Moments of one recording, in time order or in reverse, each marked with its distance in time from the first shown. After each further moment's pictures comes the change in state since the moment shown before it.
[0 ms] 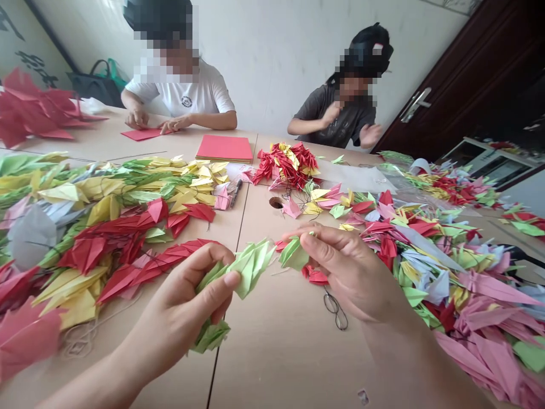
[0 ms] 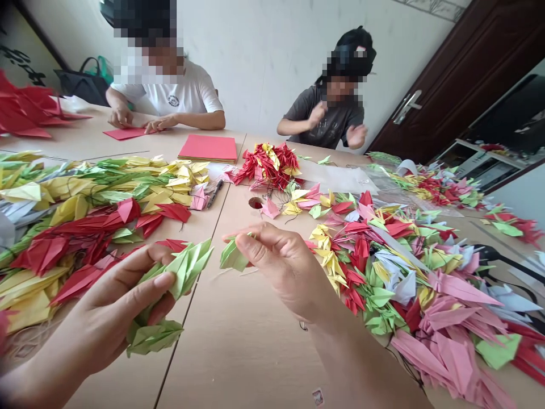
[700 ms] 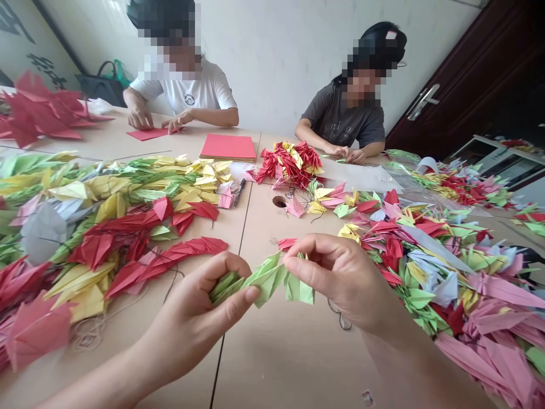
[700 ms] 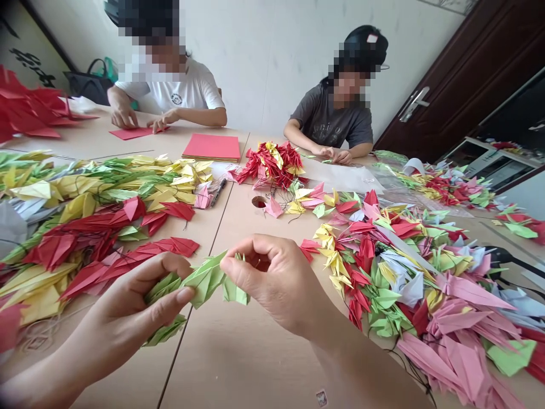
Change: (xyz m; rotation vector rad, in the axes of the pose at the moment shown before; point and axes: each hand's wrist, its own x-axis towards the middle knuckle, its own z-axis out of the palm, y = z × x) left_hand 0.001 -0.009 -0.002 0.197 -0.122 0.173; right_hand -0.004 -0.004 0.014 -0.134 -0.047 0.056
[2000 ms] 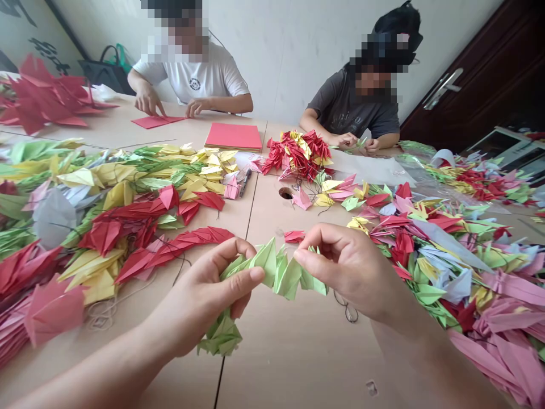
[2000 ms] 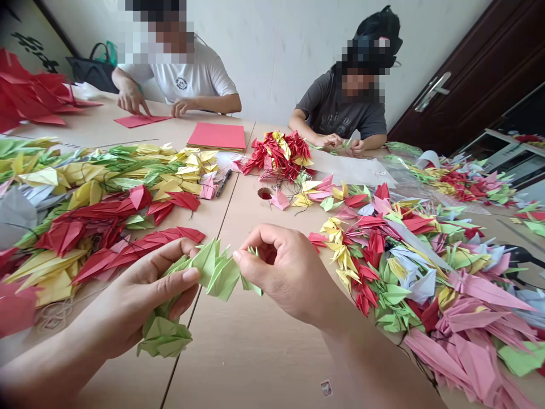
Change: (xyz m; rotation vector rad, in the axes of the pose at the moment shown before) left_hand 0.005 -0.003 0.001 -0.323 -0.069 -0.219; right_hand 0.001 0.000 -0.004 -0.254 0.025 0.026
